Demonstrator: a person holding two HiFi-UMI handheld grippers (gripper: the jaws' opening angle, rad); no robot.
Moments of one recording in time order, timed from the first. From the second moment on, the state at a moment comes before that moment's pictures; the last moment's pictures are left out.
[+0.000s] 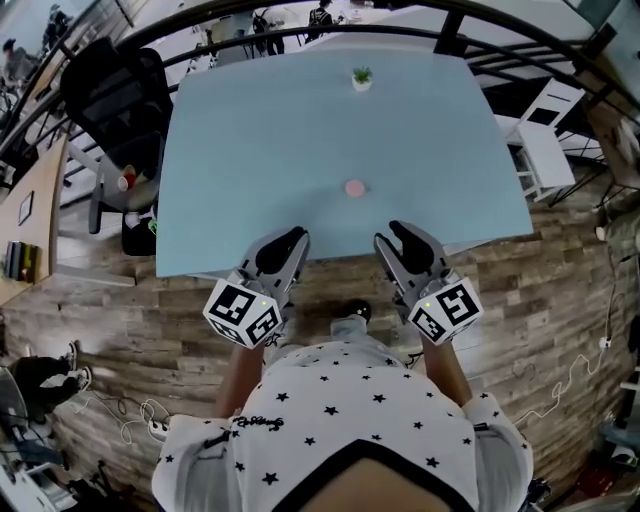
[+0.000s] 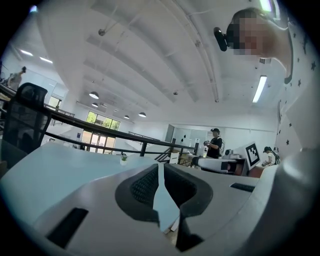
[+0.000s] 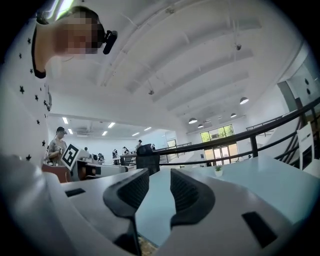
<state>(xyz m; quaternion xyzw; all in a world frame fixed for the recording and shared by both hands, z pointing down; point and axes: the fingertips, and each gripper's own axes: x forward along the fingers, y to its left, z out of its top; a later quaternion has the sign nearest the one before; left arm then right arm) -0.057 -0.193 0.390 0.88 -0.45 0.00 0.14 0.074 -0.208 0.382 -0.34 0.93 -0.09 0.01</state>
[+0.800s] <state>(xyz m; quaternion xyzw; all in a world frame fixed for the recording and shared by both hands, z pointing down) -0.021 -0.230 0.417 0.85 -0.50 0.02 0.16 0.105 -0.263 0.441 -0.27 0.96 -0.10 -0.06</state>
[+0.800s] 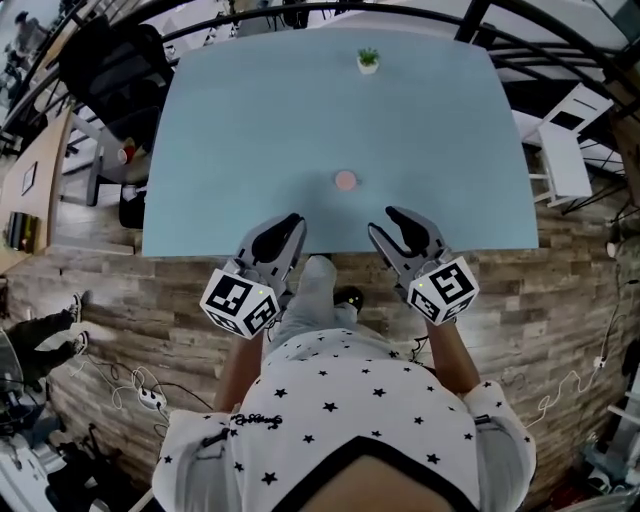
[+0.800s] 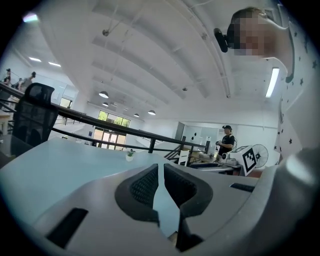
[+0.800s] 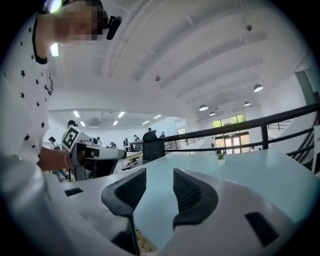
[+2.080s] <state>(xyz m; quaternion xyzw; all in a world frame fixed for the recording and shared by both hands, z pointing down) -0.079 -0.320 0.456 0.82 -0.53 0.04 0.21 0.034 -0.370 0.606 -0.19 0.93 -0.11 -0.28</state>
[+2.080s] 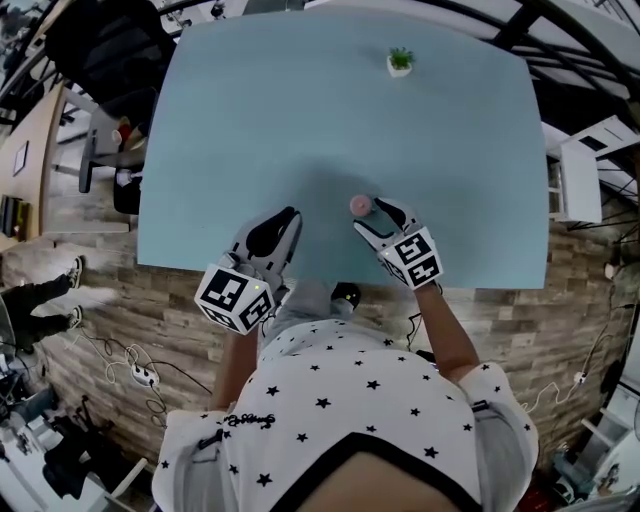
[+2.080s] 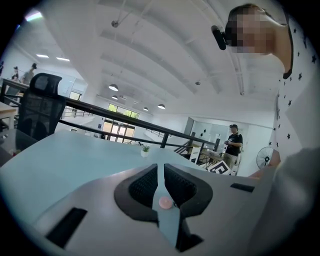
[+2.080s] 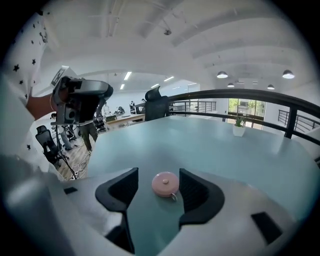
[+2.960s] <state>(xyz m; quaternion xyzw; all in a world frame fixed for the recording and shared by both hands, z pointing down) -0.108 -0.337 0.458 0.82 -0.53 0.03 0.22 0.022 -0.373 0.651 -0.15 0.91 -0.08 -0.38</state>
